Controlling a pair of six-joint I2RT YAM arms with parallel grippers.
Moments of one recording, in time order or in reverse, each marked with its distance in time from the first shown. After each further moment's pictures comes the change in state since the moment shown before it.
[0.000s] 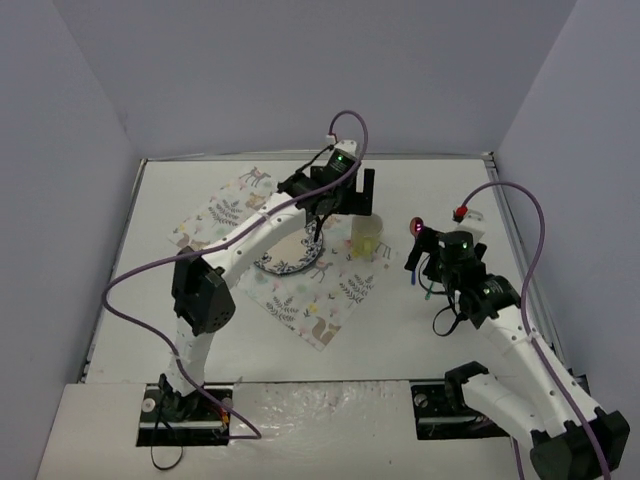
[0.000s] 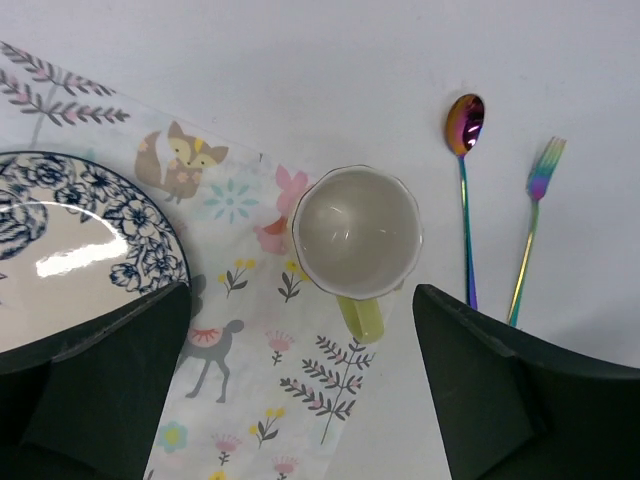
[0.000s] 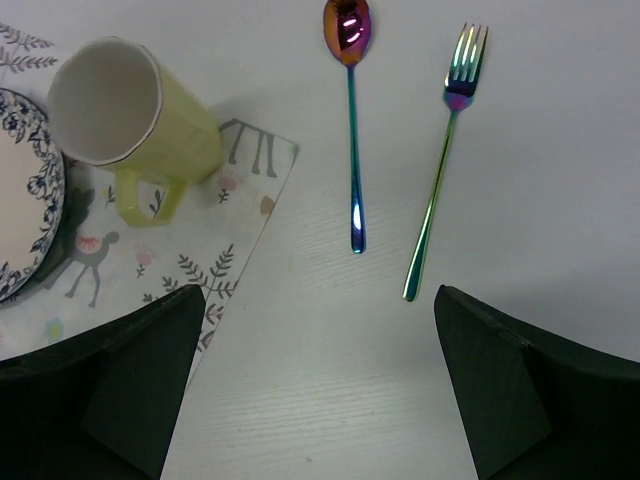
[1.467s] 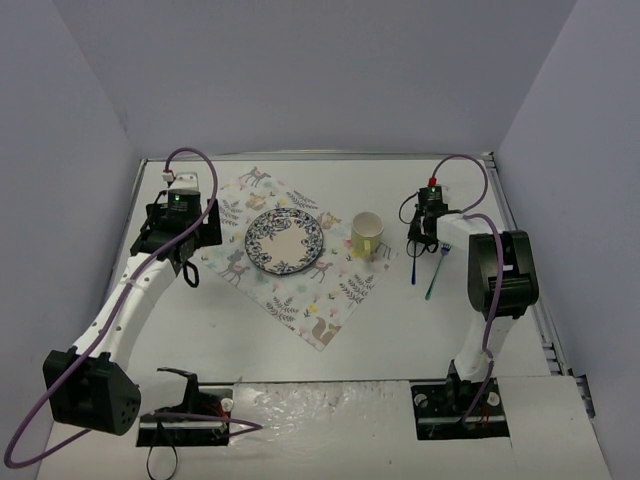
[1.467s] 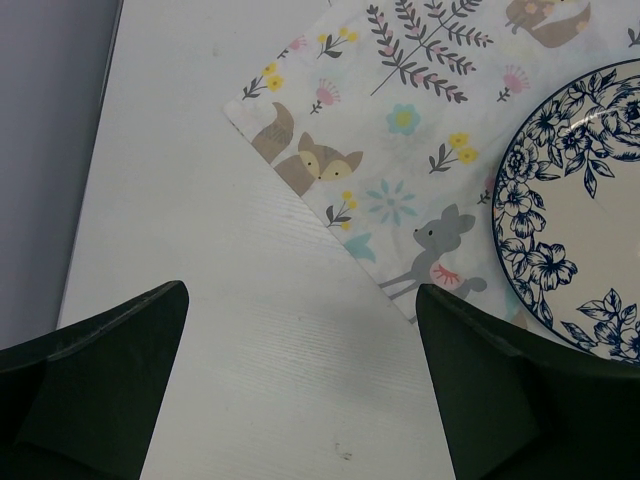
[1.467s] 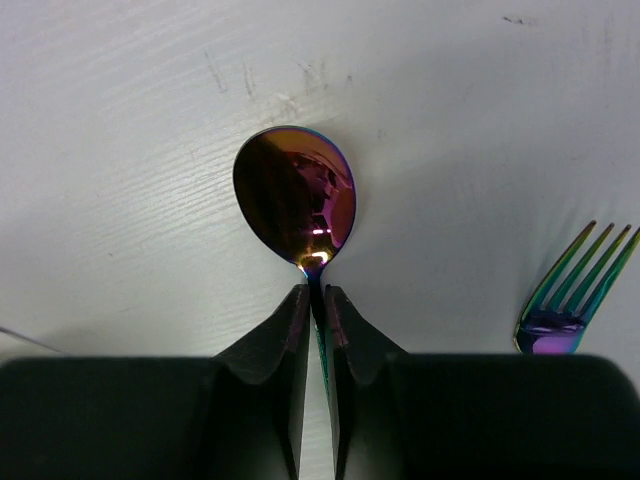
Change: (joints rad) left arm 0.581 -0.870 -1.014 0.156 -0.196 0.348; right arm -0.253 1.035 0.371 0.355 -0.151 -0.105
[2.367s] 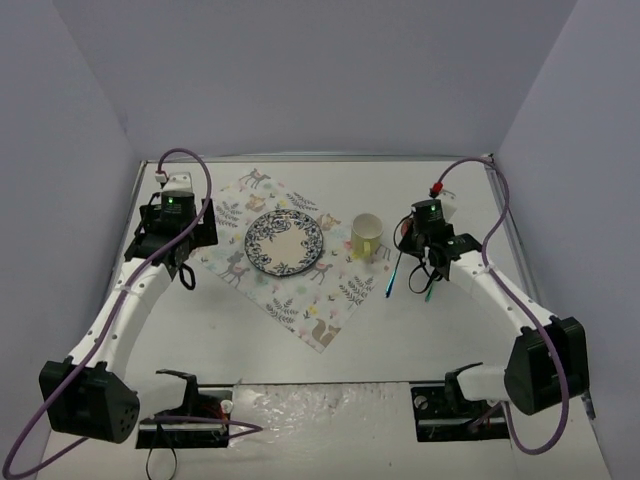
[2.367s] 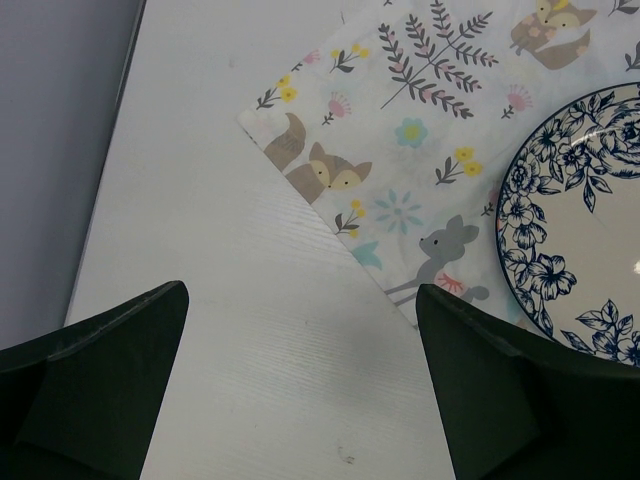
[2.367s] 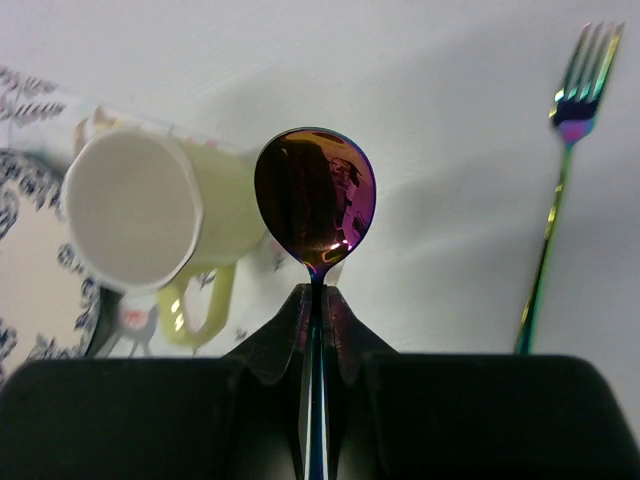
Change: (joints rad) left arm 0.022 -0.036 0.000 0.002 -0.002 0.000; right arm 0.237 -0.593 -0.203 -0.200 0.068 0.259
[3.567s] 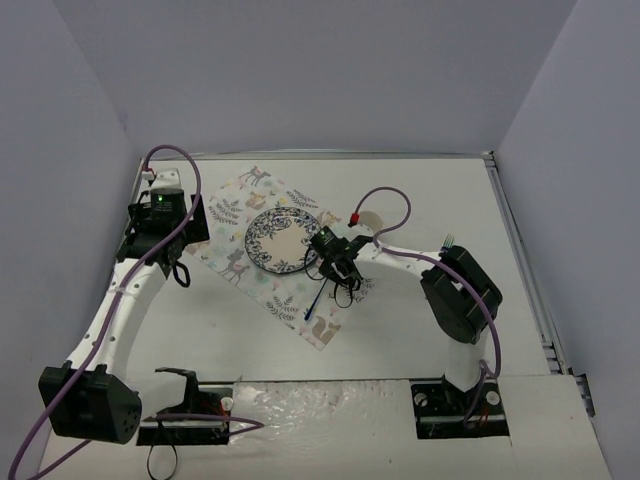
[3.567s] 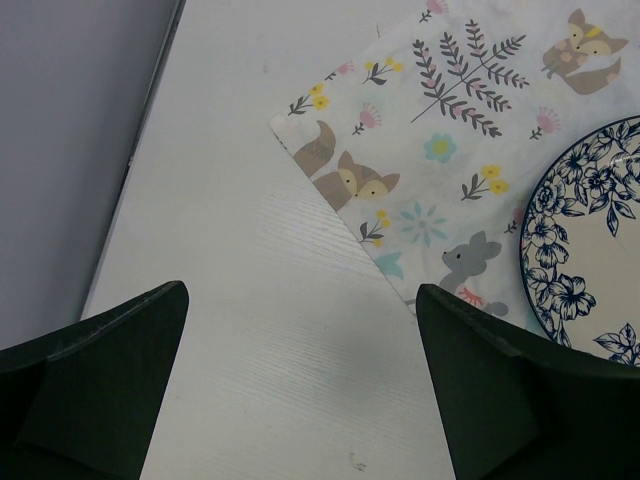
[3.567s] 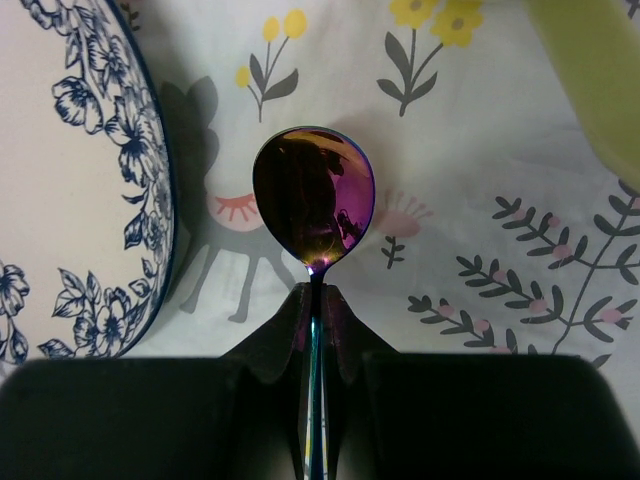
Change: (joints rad) left arm 0.052 -0.019 0.000 0.000 -0.006 0.000; right arm 0.455 0.560 0.258 -0.055 0.141 0.565
